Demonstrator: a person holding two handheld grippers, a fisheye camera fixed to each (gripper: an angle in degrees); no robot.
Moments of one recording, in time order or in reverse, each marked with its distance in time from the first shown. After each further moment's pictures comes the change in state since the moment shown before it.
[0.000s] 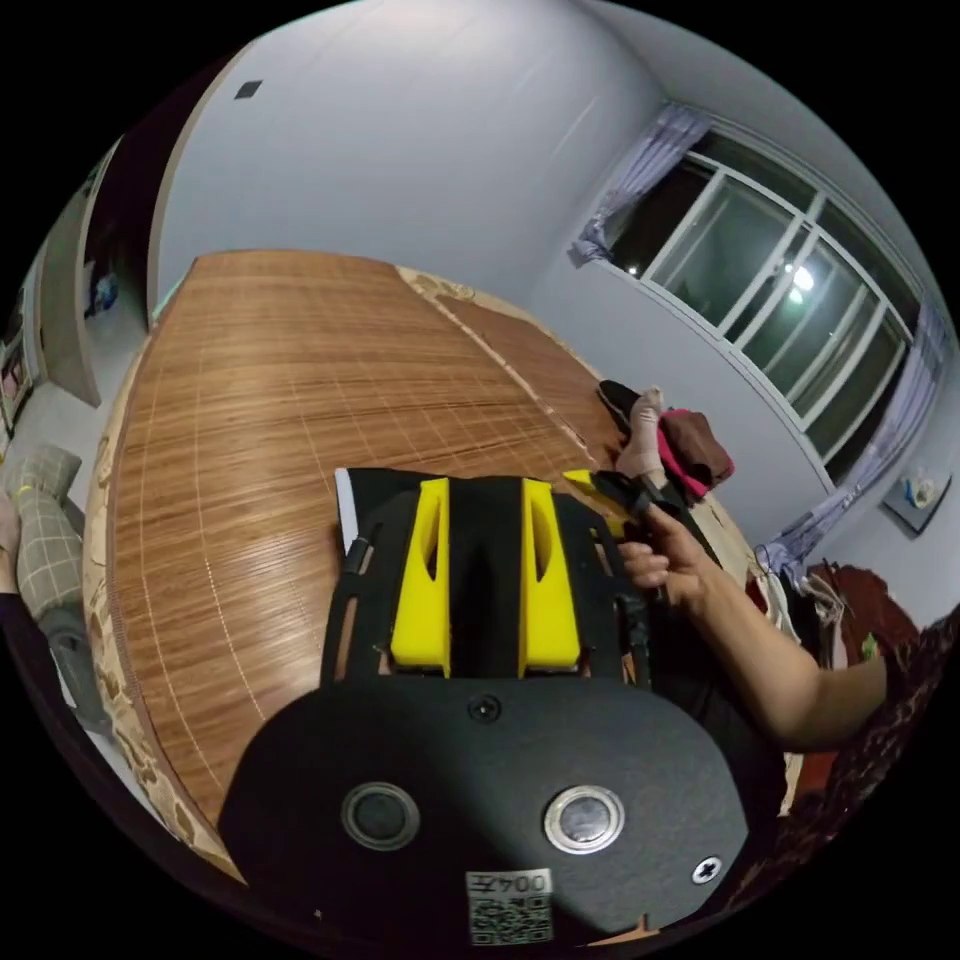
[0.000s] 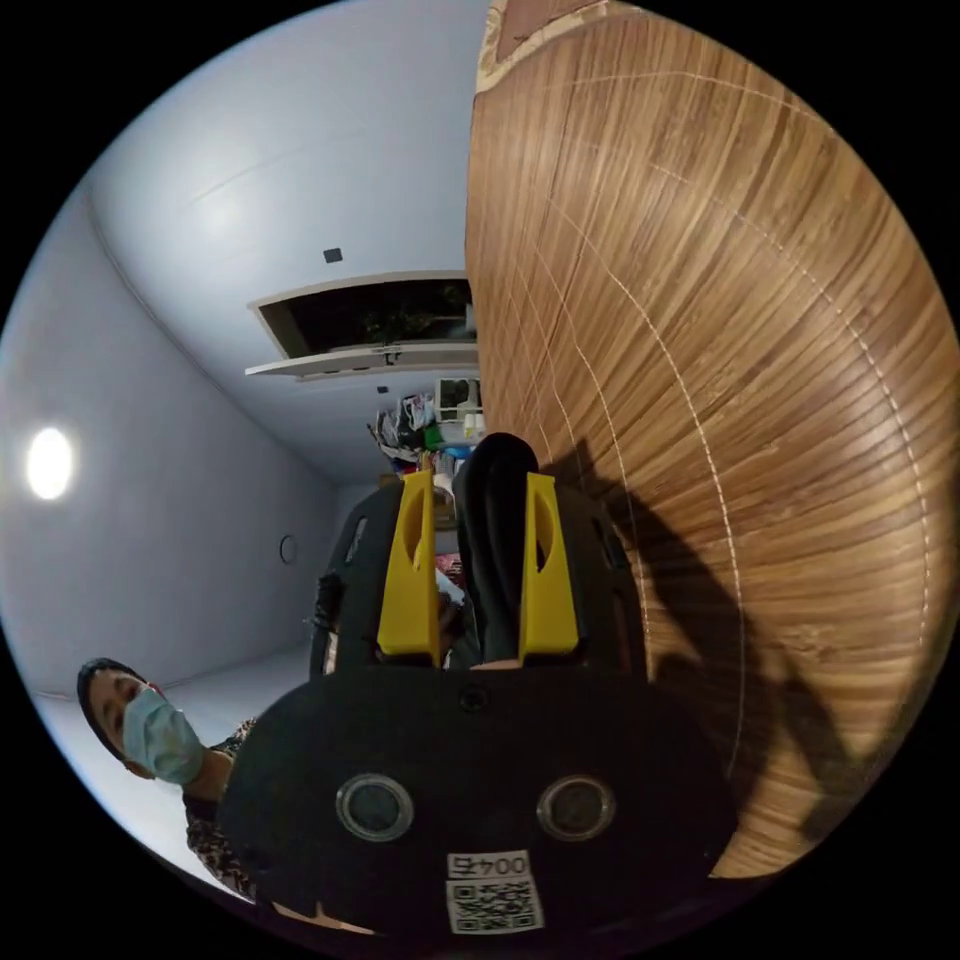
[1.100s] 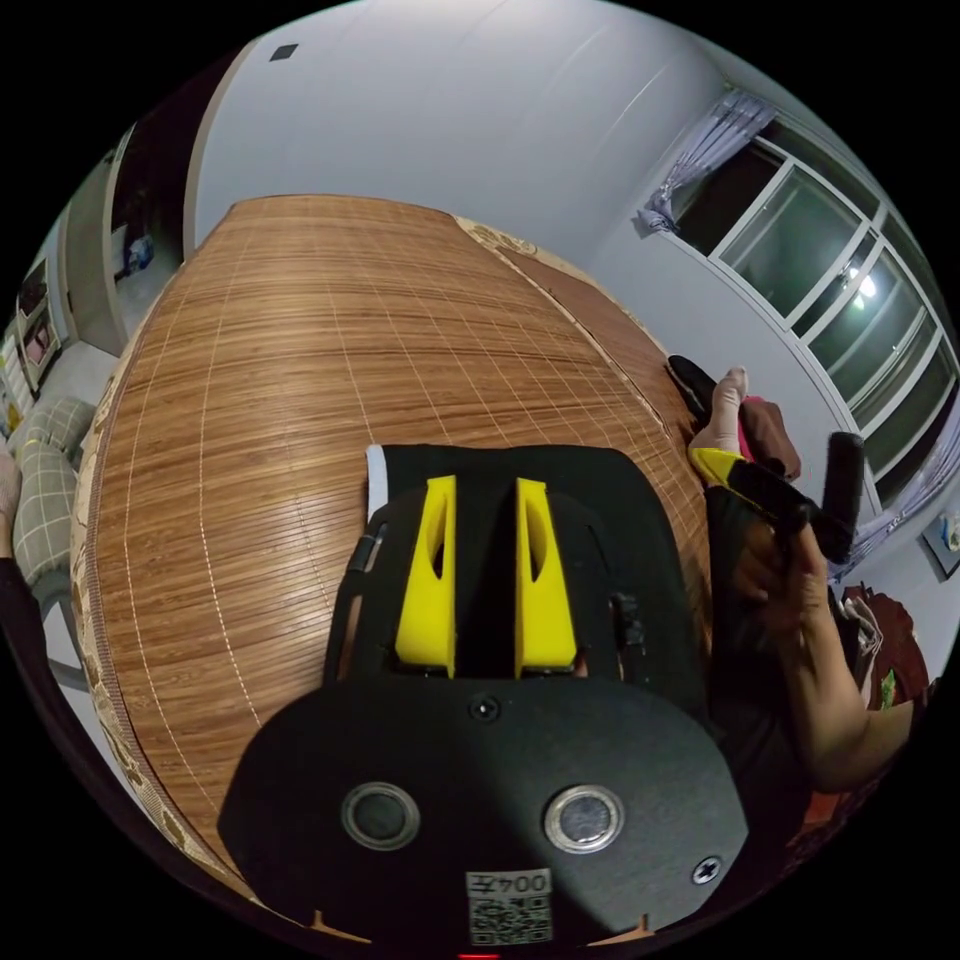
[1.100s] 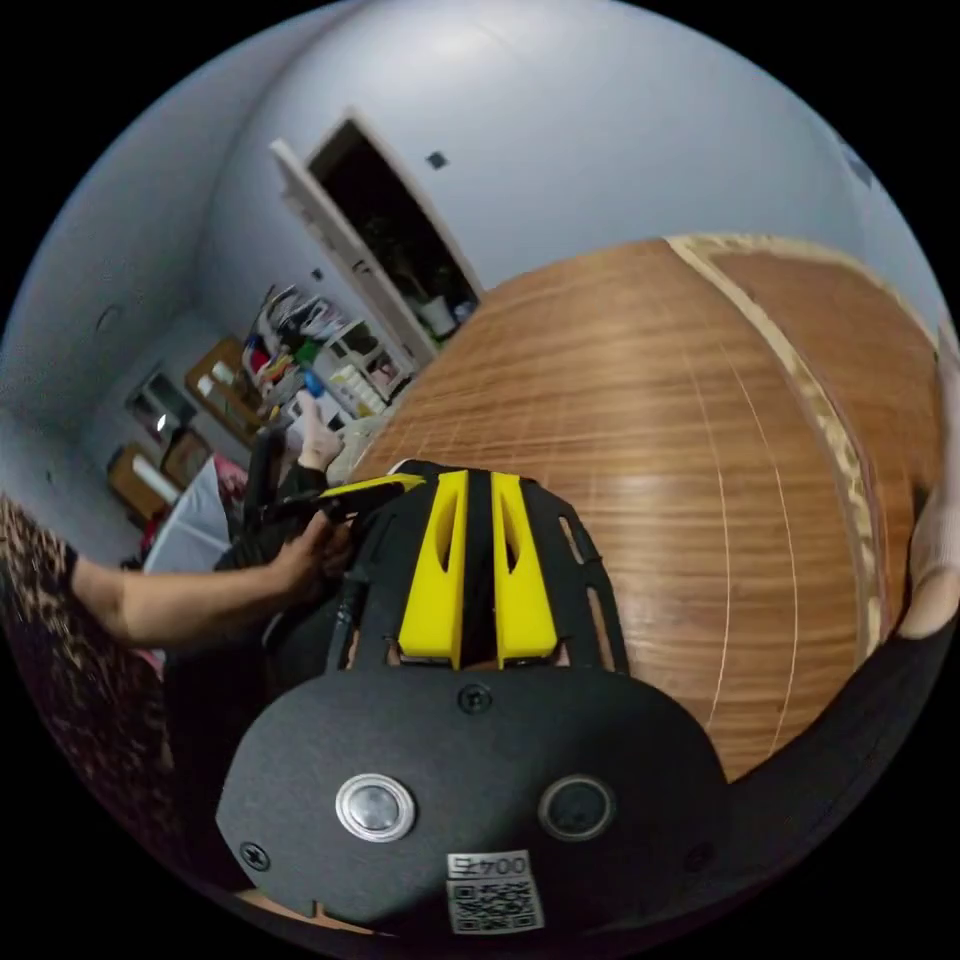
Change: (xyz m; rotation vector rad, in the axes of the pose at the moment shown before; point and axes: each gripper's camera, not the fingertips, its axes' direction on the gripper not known) left arm -0.078 -0.022 0.057 -0.098 -0.128 -0.073; right arm -0.157 0.100 0.120 0.068 0.682 -0.676
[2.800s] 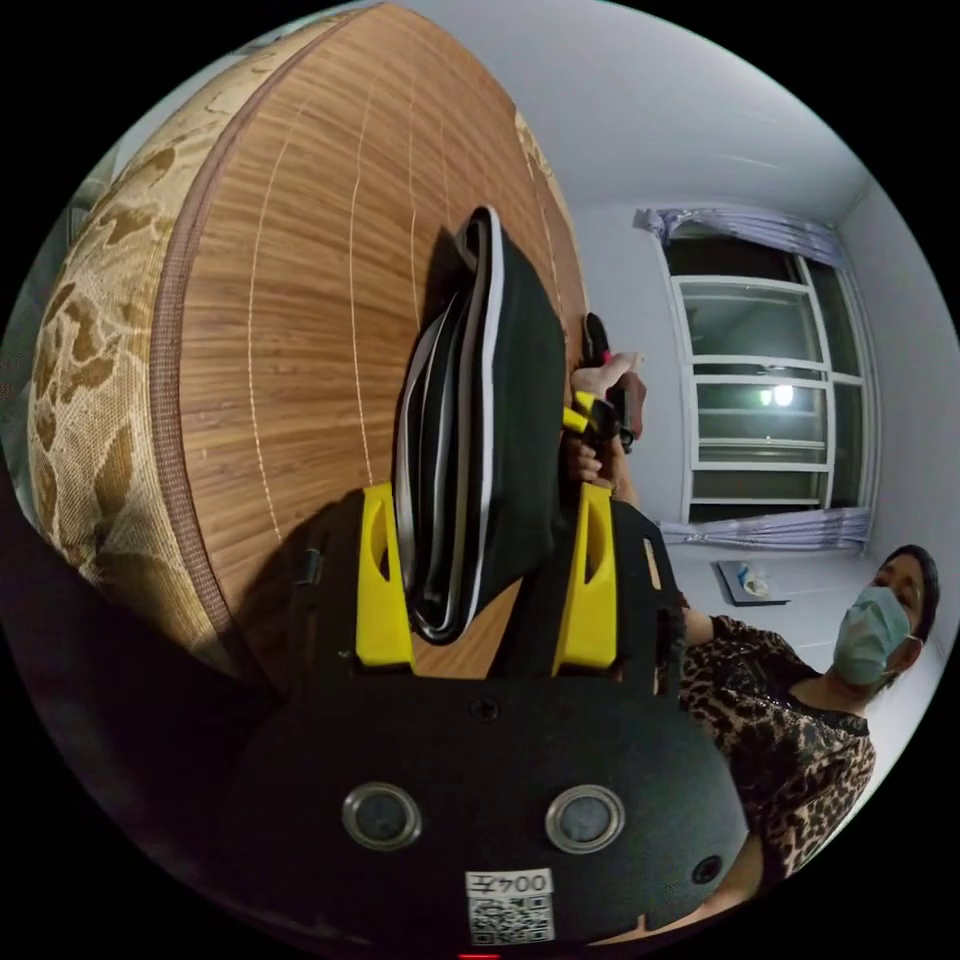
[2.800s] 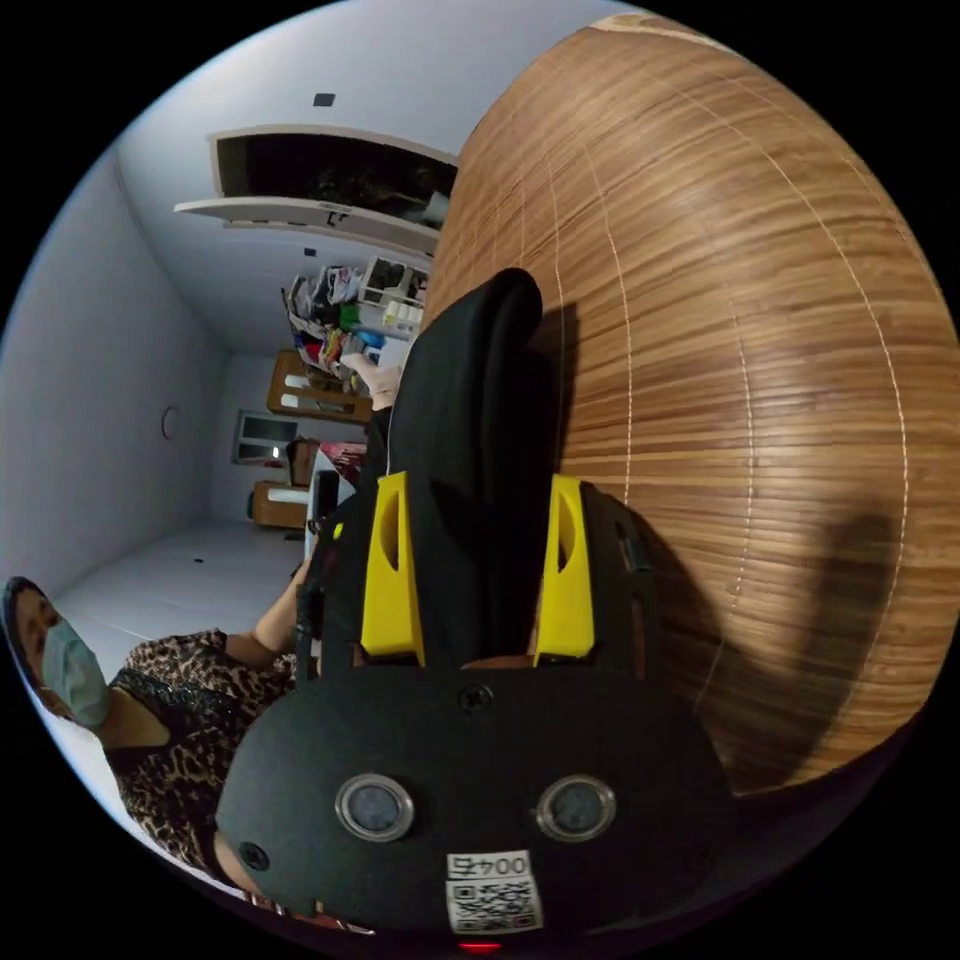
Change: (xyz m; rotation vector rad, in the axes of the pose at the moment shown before) left arm -0.206 0.102 -0.048 -0.367 0.535 -0.356; right arm 0.086 0.016 0.079 -0.385 -0.417 0.316
